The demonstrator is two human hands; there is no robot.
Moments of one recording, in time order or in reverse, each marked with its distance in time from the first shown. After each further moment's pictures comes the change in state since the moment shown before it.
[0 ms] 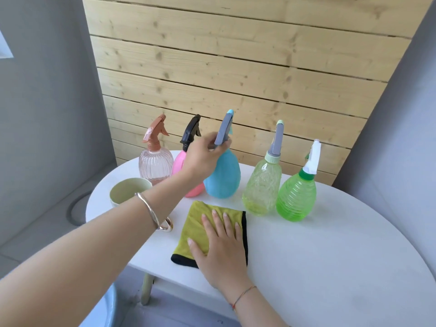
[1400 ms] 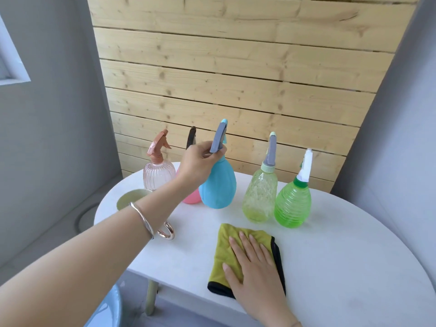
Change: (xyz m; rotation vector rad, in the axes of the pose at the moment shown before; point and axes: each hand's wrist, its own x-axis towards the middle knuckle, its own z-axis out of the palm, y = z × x) left_hand -0.014 0.022 -0.016 -0.041 0.032 -0.033; right_hand -0.044 0.062 -0.022 0.000 -0.035 -0.056
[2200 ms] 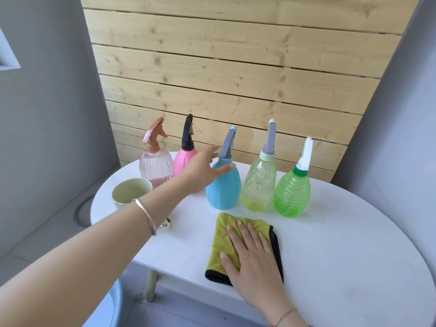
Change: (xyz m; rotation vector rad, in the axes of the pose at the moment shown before) left_hand -0.005 -0.023 0.017 0.335 -0.278 -0.079; right_hand 0.000 0.003 -0.003 -0.020 0.052 -0.024
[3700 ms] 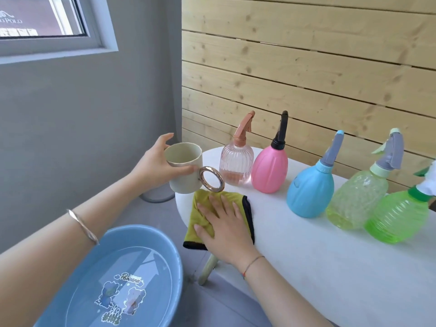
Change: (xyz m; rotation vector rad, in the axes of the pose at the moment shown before) left_hand -0.103 -0.161 -0.186 0.004 0.322 -0.285; right_hand 0.092 -0.197 0.036 0.168 -0.248 -0.393
